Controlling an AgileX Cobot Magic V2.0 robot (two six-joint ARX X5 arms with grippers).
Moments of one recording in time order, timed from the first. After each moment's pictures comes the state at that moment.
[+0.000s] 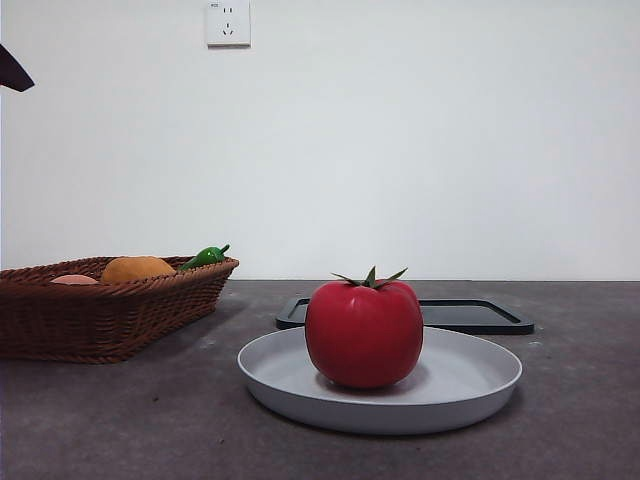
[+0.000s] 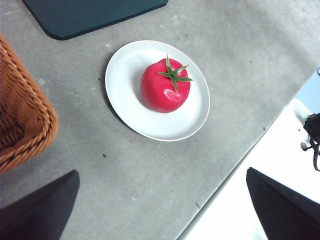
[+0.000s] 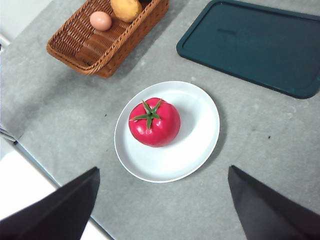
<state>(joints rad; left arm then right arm) -0.30 0.92 1.00 -0.95 0.58 0.13 0.18 0.75 0.97 -0.97 -0.55 -0.03</state>
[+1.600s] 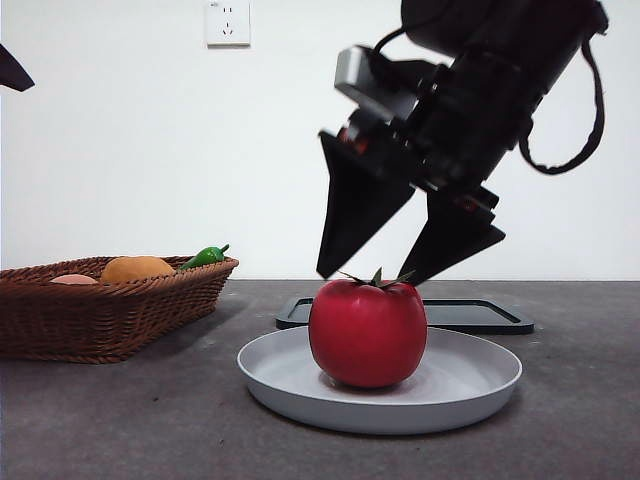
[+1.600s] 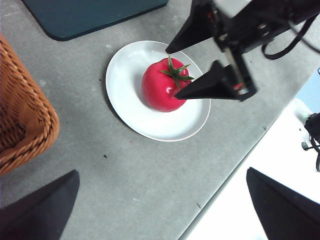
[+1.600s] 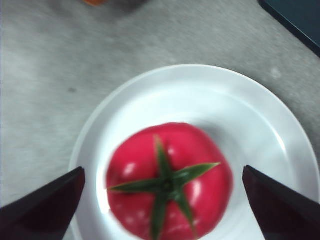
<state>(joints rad) -0.30 0.92 1.00 -0.95 0.58 0.13 0.64 1.54 0.97 -0.41 -0.29 -0.03</state>
